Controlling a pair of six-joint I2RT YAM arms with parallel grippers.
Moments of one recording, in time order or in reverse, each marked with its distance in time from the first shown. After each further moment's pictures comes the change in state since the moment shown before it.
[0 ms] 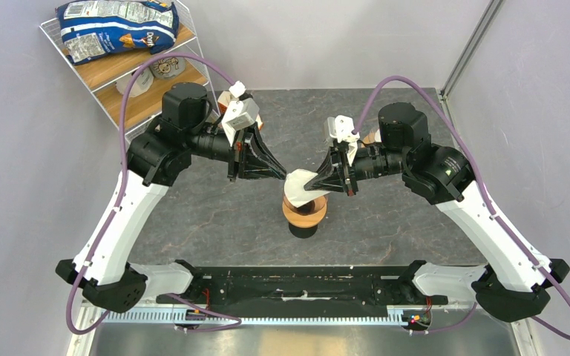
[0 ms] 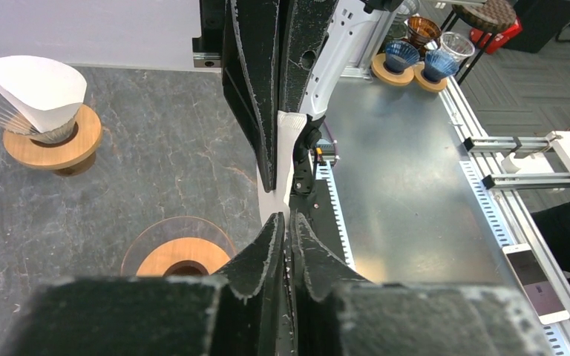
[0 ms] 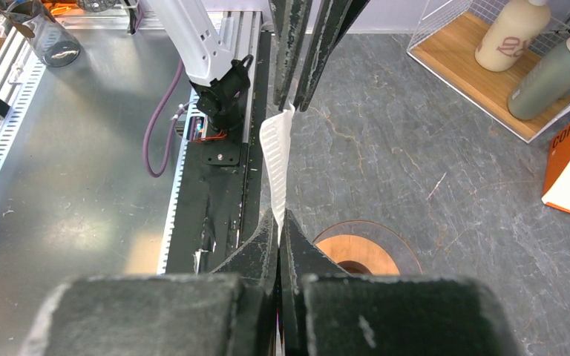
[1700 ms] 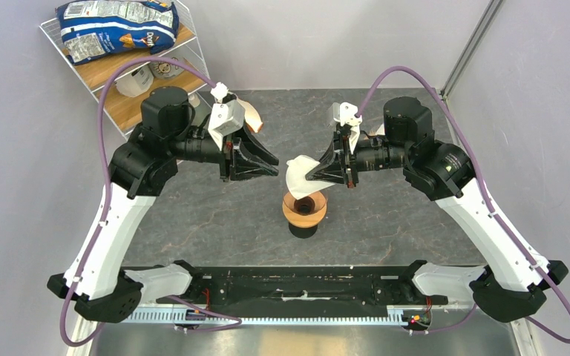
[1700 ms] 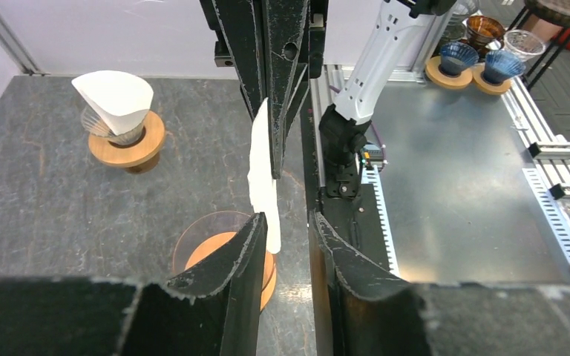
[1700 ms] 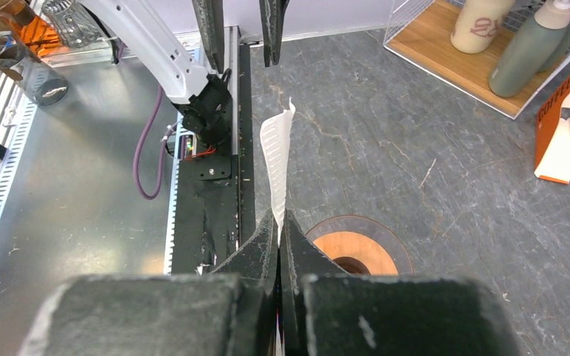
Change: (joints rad) left arm 0.024 -0.070 0.000 0.018 -0.119 0.045; right arm -0.057 0.008 0.000 0.046 0.023 0.106
